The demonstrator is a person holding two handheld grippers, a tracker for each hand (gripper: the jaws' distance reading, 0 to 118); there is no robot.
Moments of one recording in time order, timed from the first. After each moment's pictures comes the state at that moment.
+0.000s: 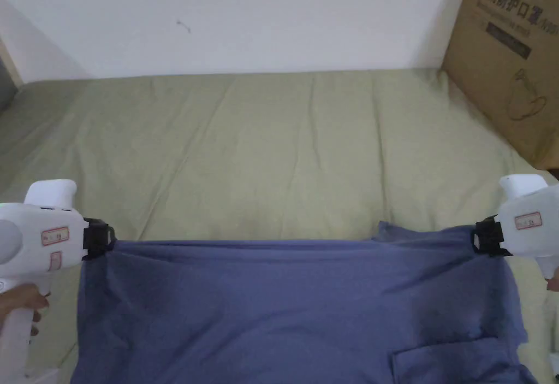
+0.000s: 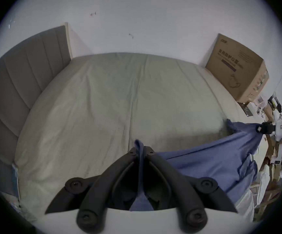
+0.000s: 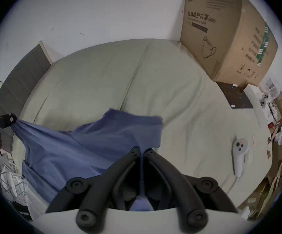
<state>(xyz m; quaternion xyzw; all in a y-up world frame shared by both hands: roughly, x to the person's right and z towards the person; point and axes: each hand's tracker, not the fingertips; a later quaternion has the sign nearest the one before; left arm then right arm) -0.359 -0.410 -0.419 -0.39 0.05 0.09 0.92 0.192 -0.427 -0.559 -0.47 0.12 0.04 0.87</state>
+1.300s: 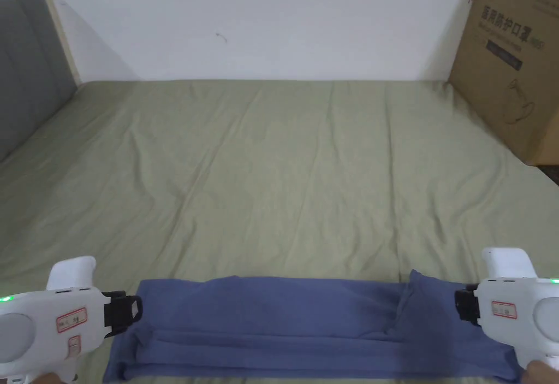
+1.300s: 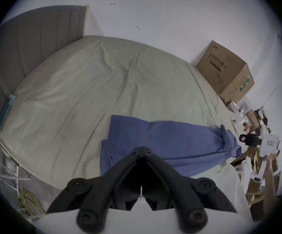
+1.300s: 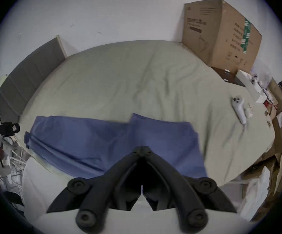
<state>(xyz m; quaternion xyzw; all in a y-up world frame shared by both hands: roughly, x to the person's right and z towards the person) -0.346 -0.458 -0.211 -0.39 0.03 0.19 0.90 0.154 -0.459 -0.360 -0.44 0.13 0.04 0.89</state>
